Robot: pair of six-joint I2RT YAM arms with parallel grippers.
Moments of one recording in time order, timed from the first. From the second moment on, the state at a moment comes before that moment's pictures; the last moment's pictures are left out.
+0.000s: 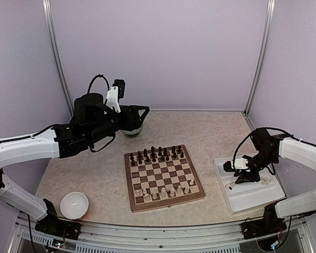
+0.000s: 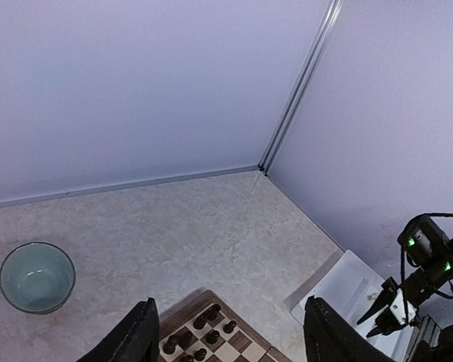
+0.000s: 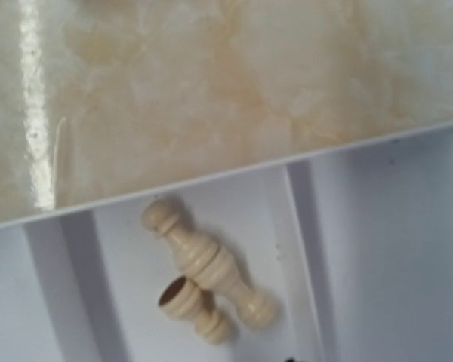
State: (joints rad) left arm -0.90 1.34 1.04 0.19 -0.22 -0.35; right arm 0.17 1.20 0.72 -0.85 -0.35 -1.29
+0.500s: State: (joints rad) left arm -0.99 1.49 1.12 0.19 -0.18 -0.34; right arm 0.24 1.37 0.68 -0.70 -0.27 -1.35
